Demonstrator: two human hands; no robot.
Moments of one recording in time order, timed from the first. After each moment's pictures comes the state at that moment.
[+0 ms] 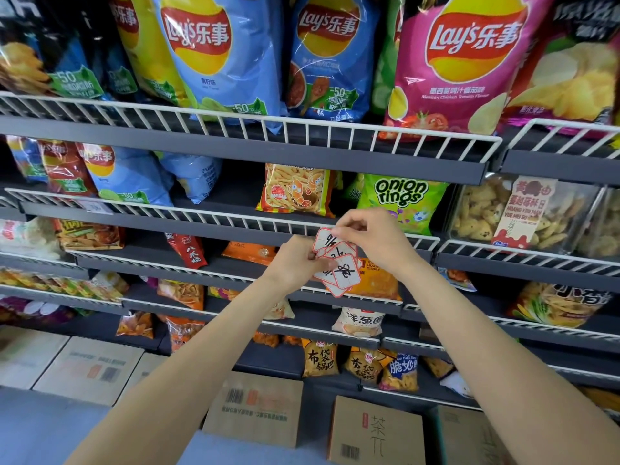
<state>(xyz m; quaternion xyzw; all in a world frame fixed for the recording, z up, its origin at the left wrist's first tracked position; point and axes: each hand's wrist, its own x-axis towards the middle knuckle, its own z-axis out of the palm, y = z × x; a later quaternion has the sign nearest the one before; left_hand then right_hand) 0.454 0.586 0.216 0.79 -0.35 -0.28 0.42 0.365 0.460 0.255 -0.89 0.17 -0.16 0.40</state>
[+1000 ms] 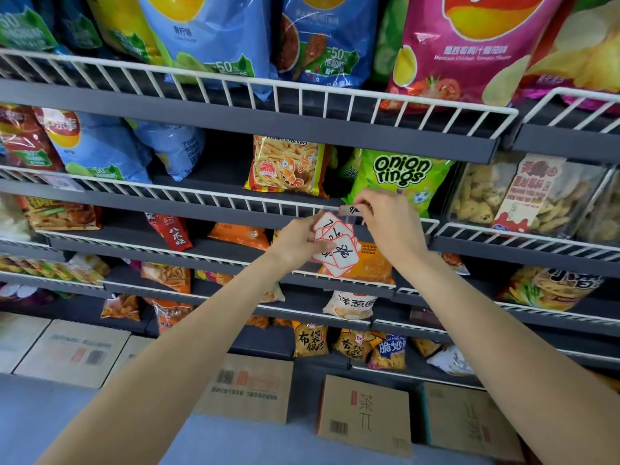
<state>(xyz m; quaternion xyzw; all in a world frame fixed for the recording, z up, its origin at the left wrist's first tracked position) 0.467 0.560 0.189 0.76 -0.34 -0.32 0.45 0.367 0.430 0.224 -0.95 0.22 -0.22 0.09</state>
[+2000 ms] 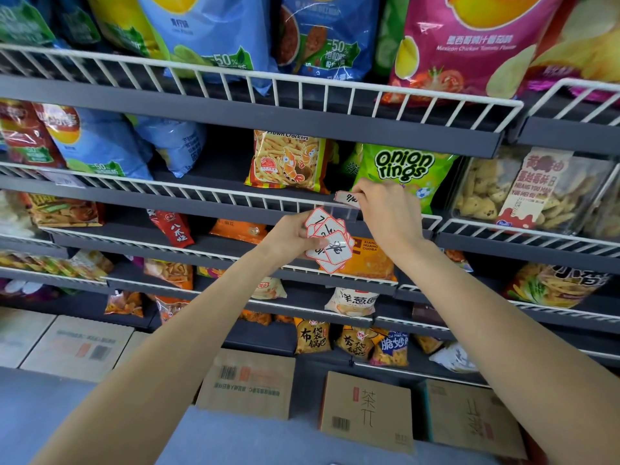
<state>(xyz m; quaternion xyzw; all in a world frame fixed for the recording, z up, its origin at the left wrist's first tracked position) 0.473 0.568 0.191 0.74 -0.30 -0.37 0.48 0.380 0.428 0.220 -0.95 0.24 -0.22 -0.02</state>
